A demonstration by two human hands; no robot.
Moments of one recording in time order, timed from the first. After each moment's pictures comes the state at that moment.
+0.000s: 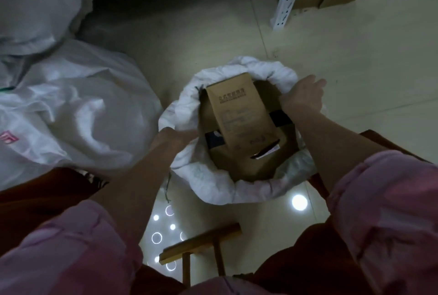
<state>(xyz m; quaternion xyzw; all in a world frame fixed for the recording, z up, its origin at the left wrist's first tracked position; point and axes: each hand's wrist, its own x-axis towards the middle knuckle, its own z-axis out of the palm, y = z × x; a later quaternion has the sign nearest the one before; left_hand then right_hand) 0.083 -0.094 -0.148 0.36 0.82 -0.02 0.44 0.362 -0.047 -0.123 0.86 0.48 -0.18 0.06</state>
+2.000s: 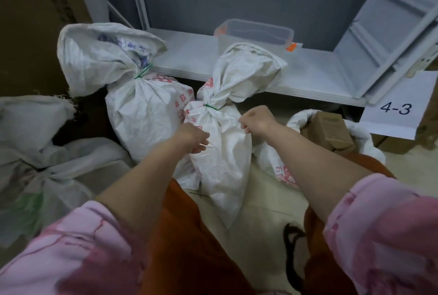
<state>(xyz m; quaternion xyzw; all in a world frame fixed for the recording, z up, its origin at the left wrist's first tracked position) -0.177 -0.255 0.077 0.31 0.75 0.34 0.48 -0.018 -0.163 0.088 0.59 0.68 -0.40 -0.17</state>
